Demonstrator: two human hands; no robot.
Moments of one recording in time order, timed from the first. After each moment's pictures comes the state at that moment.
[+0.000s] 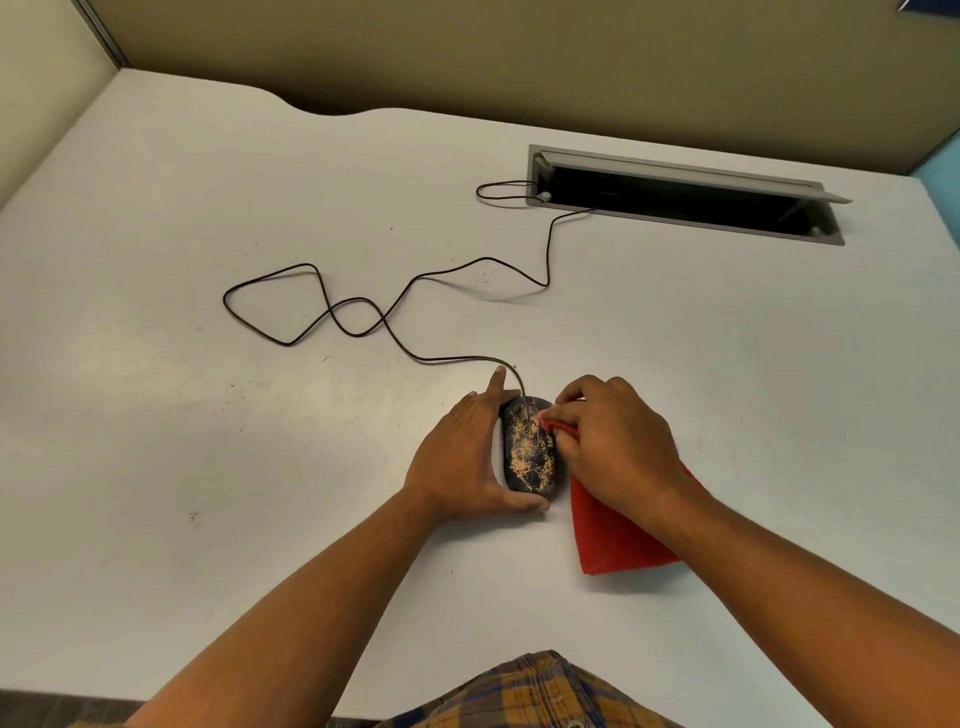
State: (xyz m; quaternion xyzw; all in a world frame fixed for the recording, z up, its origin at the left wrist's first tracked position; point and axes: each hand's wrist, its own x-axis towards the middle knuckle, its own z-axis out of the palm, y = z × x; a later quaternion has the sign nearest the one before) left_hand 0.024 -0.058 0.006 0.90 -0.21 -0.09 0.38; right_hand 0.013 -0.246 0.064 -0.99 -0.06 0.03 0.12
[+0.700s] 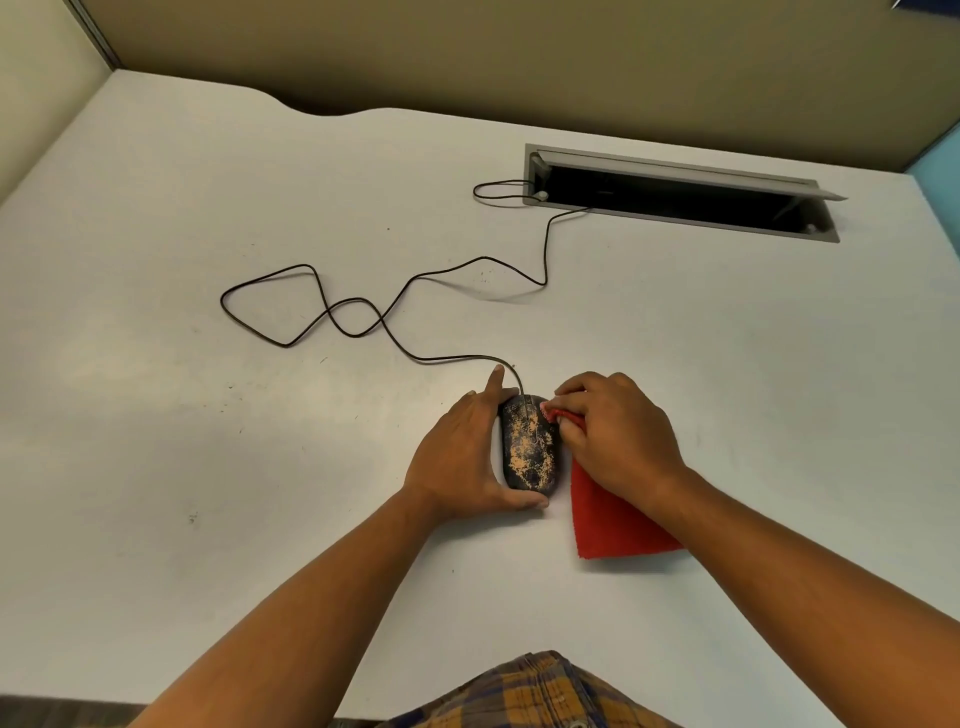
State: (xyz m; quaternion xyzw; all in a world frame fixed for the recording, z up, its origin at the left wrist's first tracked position) left_hand 0.025 -0.057 0.004 0.90 -0.22 -0.09 0.38; right_hand 0.023 -0.257 0.052 -0.99 -0.05 0.04 0.15
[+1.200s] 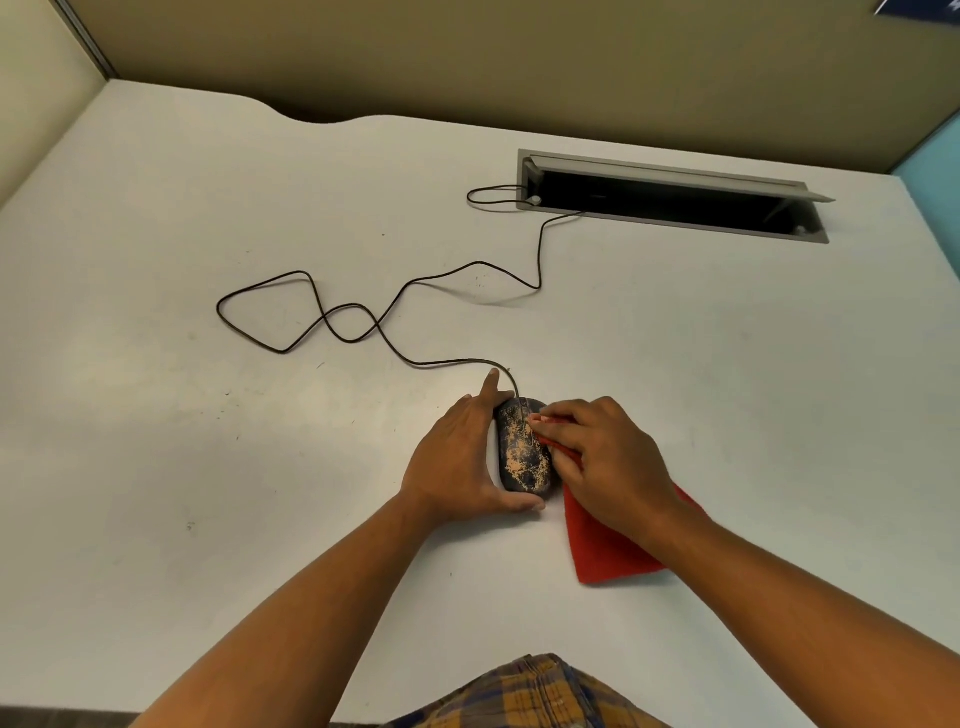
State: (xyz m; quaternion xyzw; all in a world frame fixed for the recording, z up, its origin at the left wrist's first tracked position) left_hand 0.025 -0.057 0.004 0.90 -0.22 -0.09 0.38; right_hand -0.005 -0.258 0.043 -0.97 -0.10 0.00 0.21
